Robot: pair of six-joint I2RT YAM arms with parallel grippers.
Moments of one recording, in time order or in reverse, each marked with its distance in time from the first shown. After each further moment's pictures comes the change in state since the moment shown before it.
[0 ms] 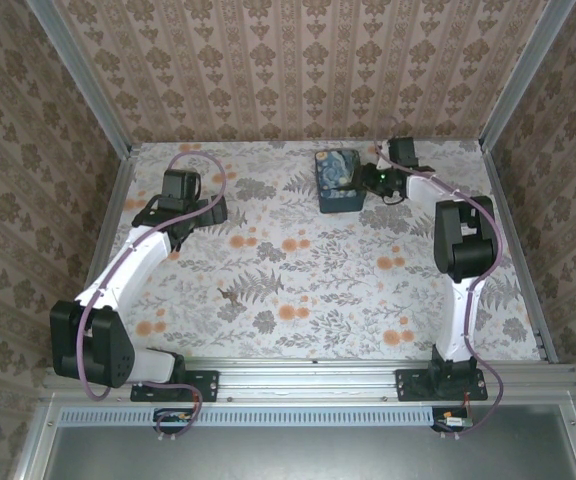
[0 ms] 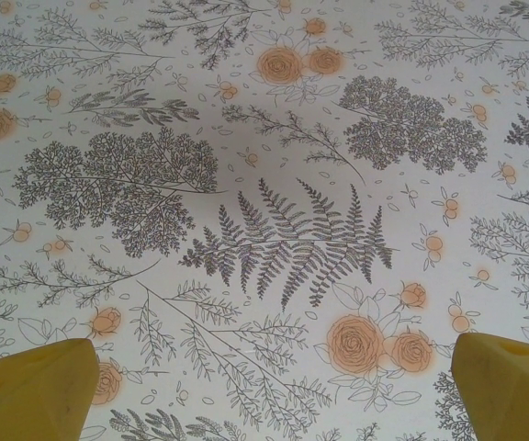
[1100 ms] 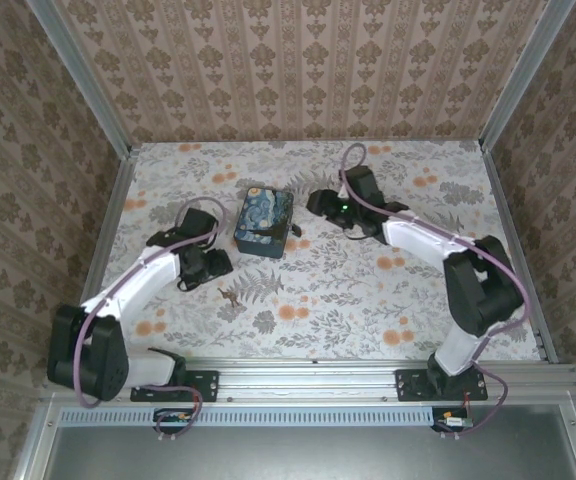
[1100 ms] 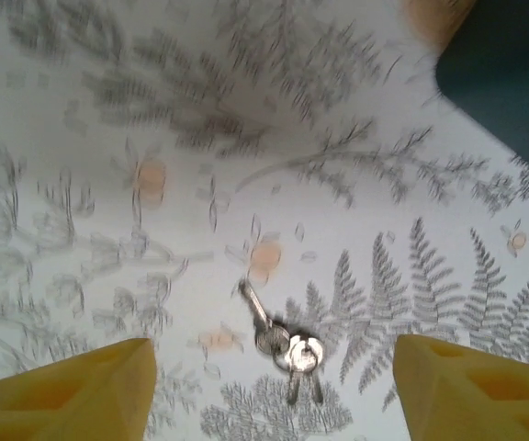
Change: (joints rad) left arm -0.098 -0.082 -0.240 -0.314 0.171 -0.431; right arm 0.316 -0.428 -0.403 0.145 0.167 0.329
